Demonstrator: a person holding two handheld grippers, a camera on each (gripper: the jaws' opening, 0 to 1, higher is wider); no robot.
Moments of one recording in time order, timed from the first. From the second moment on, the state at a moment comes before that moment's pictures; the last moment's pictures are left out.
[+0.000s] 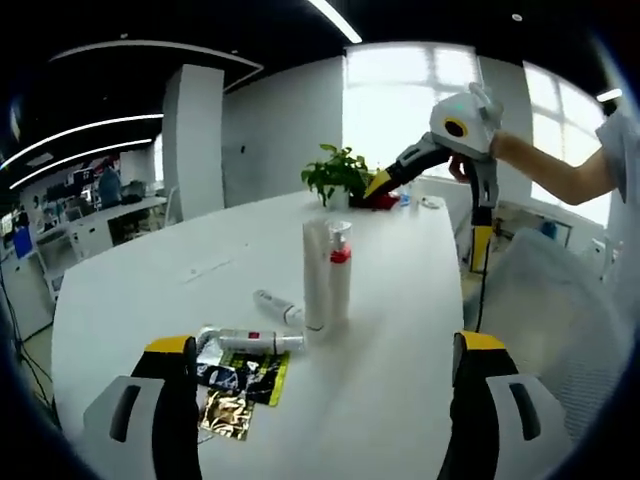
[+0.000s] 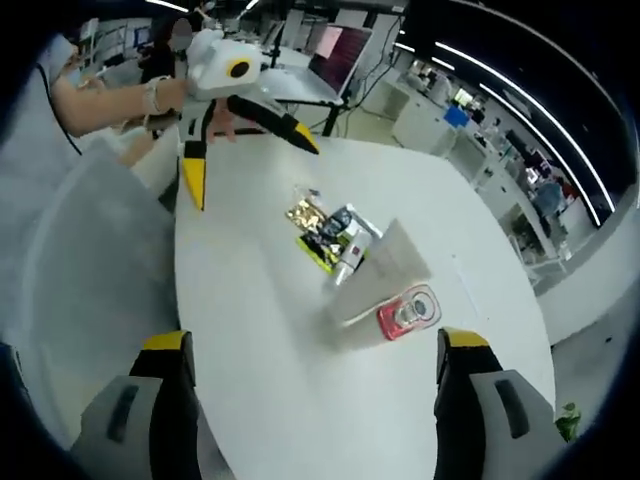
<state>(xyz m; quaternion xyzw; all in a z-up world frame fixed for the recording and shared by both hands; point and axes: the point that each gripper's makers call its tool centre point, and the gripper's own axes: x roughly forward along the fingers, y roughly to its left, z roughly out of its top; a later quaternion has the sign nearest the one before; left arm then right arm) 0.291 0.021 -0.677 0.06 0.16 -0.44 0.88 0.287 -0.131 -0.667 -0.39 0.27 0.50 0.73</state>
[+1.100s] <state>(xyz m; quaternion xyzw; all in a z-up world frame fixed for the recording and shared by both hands) 0.263 0.011 -0.694 0.06 0.20 -0.42 0.88 0.281 -0.143 -0.684 -0.33 0.26 0.46 0.78</state>
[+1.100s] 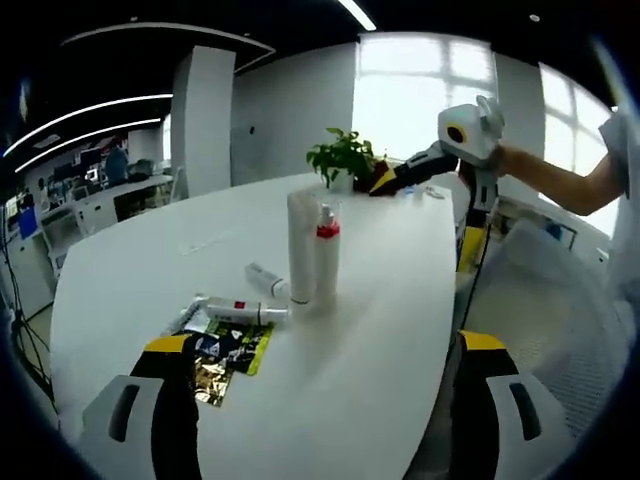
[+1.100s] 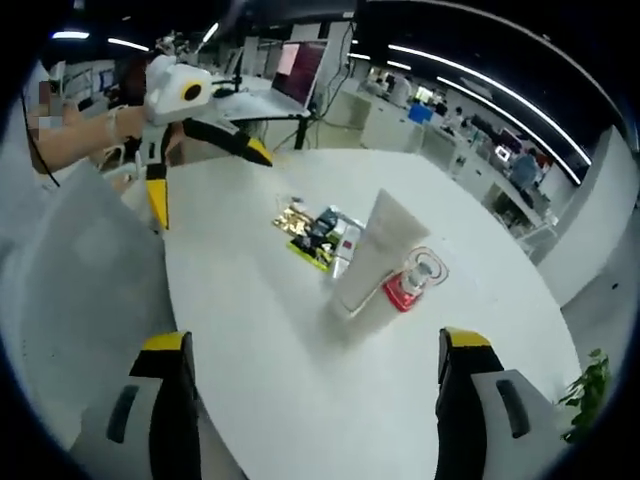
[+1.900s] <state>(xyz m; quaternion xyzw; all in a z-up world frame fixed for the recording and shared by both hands) 0.295 0.019 -0.710 0.13 0.21 -0.40 0.88 0.303 -0.153 -0.701 -0.29 0.27 0.48 0.78</state>
